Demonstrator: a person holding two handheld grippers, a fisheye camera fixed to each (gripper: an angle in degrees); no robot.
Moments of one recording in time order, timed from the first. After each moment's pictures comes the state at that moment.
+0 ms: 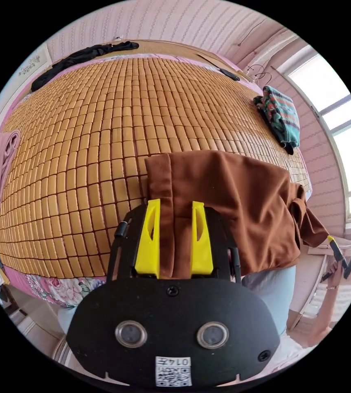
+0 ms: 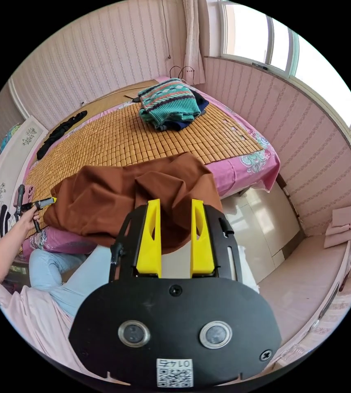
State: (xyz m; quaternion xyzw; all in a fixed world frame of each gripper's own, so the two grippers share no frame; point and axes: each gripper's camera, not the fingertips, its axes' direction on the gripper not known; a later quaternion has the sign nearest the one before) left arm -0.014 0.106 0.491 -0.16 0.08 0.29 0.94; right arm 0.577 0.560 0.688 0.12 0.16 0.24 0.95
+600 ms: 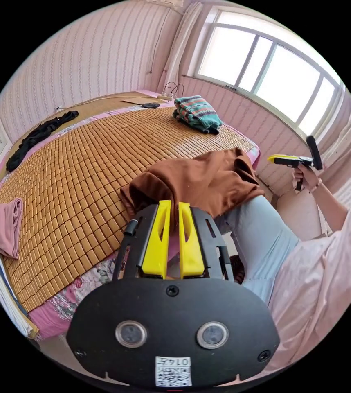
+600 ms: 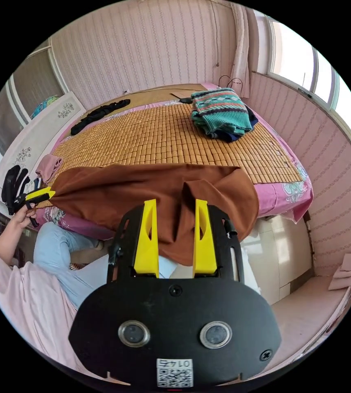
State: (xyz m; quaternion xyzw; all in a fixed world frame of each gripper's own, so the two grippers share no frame) left arm -0.070 0.189 0.341 -0.04 0.21 0.48 0.85; right arm 0.512 0.465 0.686 0.14 0.09 0.12 0.98
